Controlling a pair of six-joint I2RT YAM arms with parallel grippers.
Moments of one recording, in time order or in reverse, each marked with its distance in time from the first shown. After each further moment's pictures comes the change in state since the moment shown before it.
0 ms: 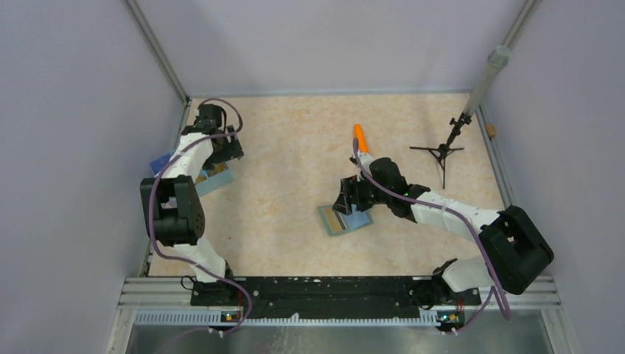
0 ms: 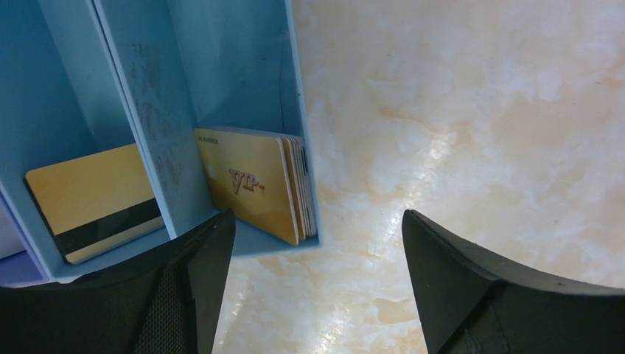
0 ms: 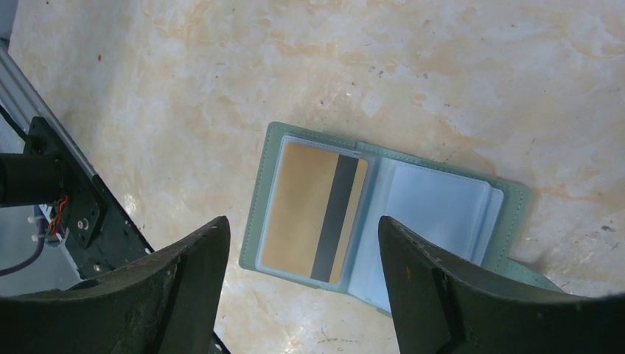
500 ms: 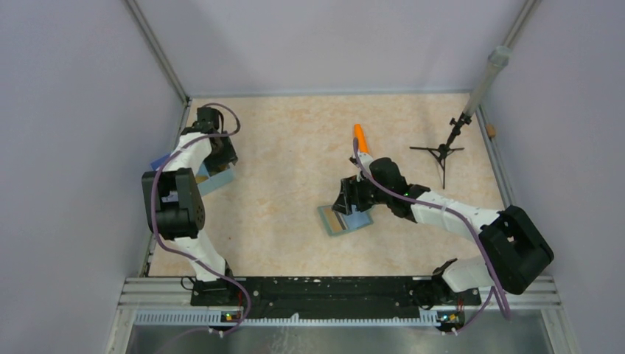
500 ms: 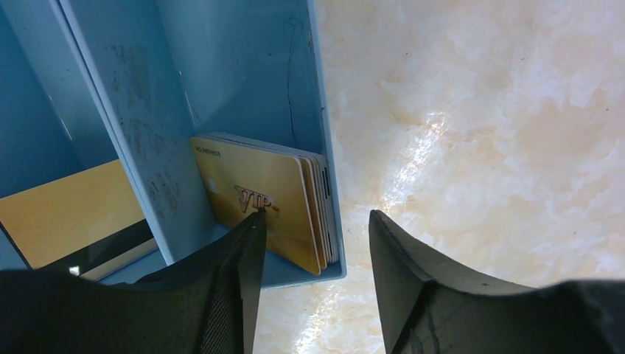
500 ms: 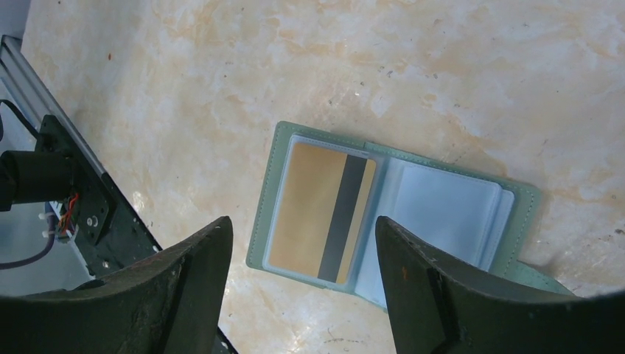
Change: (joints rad) left arm 0.040 0.089 0.002 0.016 0.059 -0.001; right arm 0.000 0.001 0.000 0.008 -0.018 0.008
